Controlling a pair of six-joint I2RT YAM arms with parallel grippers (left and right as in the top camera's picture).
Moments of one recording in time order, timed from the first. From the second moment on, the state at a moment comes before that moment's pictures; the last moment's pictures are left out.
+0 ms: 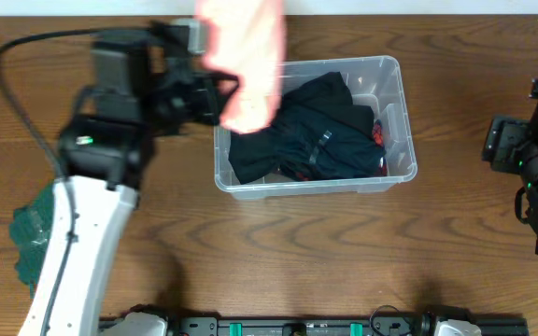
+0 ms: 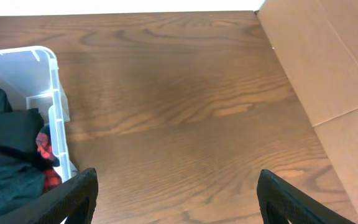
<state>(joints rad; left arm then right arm) -0.22 1.36 1.51 -0.74 0.51 -0.28 -0.10 1.09 1.42 -1.03 0.26 -0.01</state>
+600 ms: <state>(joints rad) -0.73 1.87 1.50 -0.34 0.25 -0.85 -0.10 1.13 1.42 -1.04 0.22 -0.01</state>
